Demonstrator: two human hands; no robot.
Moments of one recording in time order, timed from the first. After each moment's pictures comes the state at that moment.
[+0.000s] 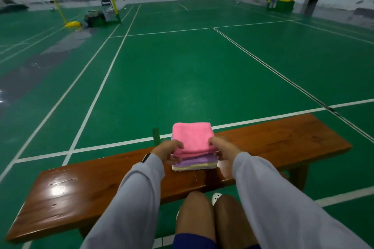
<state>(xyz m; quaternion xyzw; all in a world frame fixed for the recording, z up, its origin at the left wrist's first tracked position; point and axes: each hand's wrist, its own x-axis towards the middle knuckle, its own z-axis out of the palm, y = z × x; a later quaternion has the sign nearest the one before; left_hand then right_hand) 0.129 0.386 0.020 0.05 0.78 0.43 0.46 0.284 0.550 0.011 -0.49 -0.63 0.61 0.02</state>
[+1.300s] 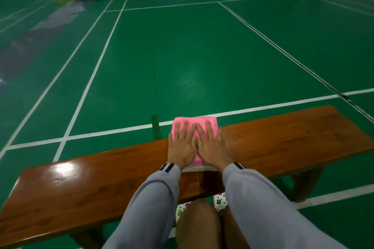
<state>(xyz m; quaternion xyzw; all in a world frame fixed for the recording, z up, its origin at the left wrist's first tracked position) 0.124 0.444 -0.079 0.43 0.89 0.16 0.05 0.212 0.562 -0.096 -0.30 -0.93 0.20 0.01</state>
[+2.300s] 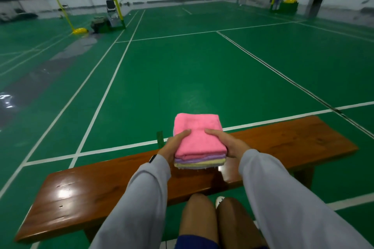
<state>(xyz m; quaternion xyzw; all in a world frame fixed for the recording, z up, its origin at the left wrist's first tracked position) 0.141 0.398 0.036 0.10 0.63 0.61 0.46 0.277 0.572 0.031 -0.35 -0.55 0.76 0.01</state>
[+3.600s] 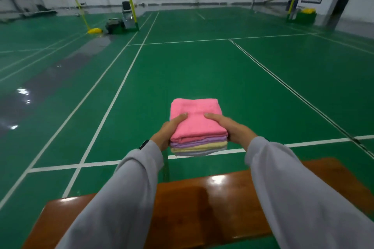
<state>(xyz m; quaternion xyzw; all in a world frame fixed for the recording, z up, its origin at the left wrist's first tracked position) 0.004 0.471 0.177 0.14 0.65 0.62 0.41 0.151 0.655 0.199 -0.31 -0.65 0.69 0.00</state>
